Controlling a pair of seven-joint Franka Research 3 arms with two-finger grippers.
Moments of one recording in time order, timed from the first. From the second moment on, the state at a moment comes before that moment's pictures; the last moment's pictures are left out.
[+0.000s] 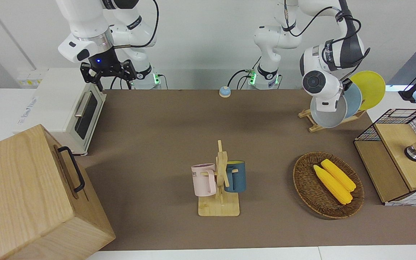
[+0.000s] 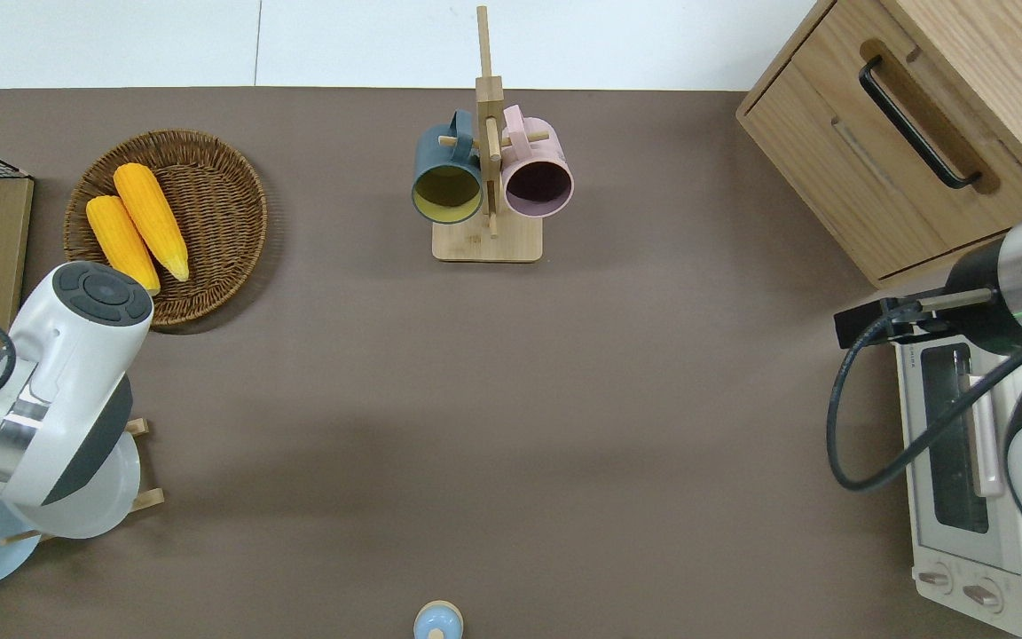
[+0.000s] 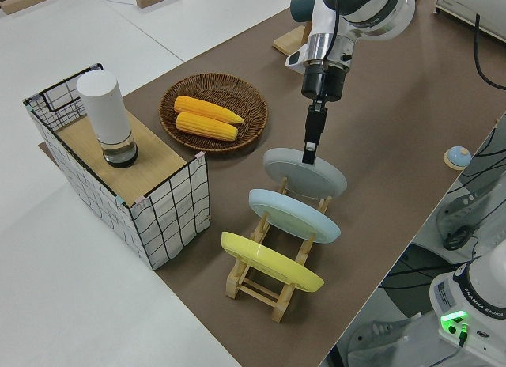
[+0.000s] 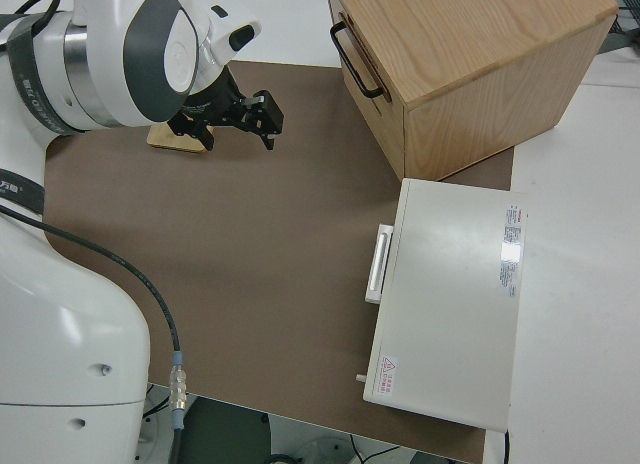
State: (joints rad) left arm -0.20 0.04 0.12 -2.05 0.71 1.46 -0.64; right arm -0.15 0.02 0.28 -1.49 -0.02 1.48 0.04
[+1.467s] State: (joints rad) left arm -0.21 0.01 0.06 -1.85 0.35 1.45 -0.53; right arm -0.15 0.02 0.28 -1.49 -0.02 1.48 0.04
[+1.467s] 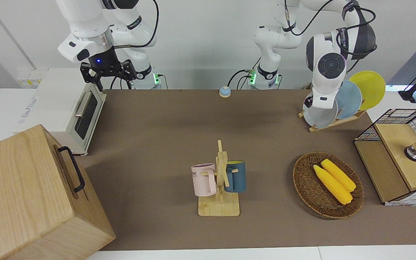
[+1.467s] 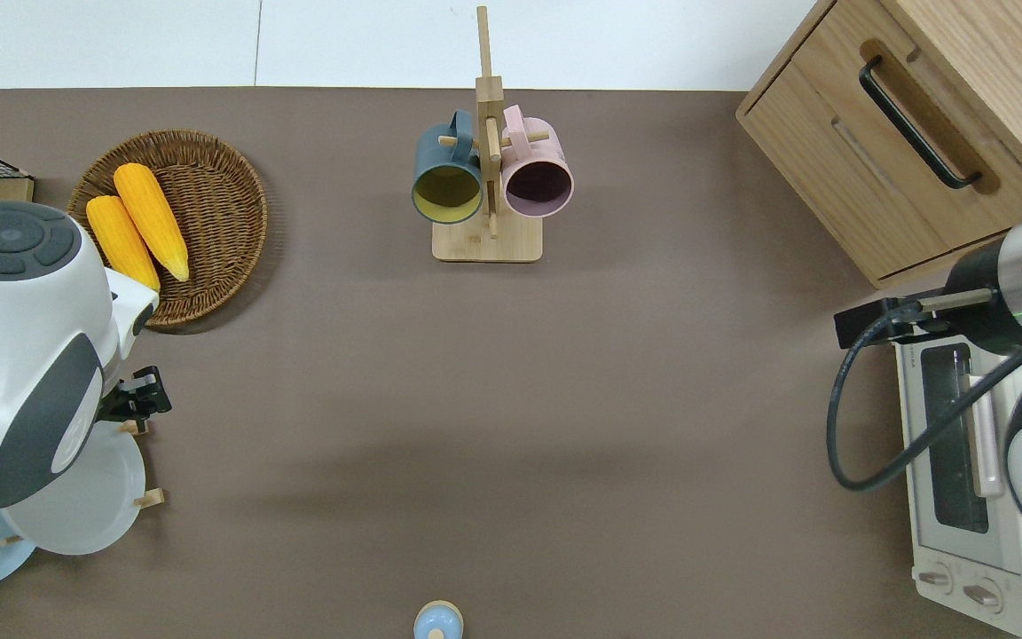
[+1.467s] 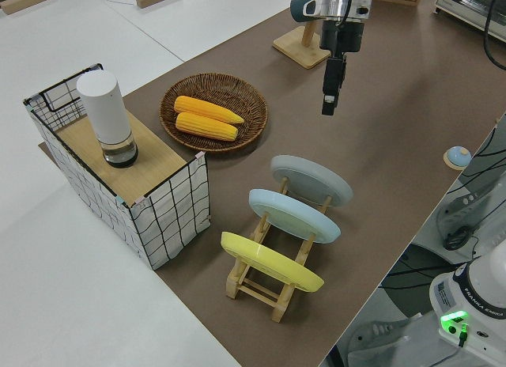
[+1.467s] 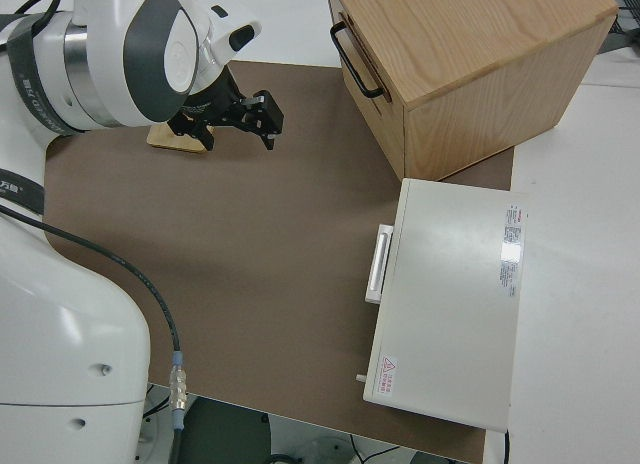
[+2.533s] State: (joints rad) left arm -0.20 -0.08 0.16 -1.61 0.00 1.38 -0.05; right arm -0.15 0.02 0.28 -1.49 -0.02 1.48 0.04
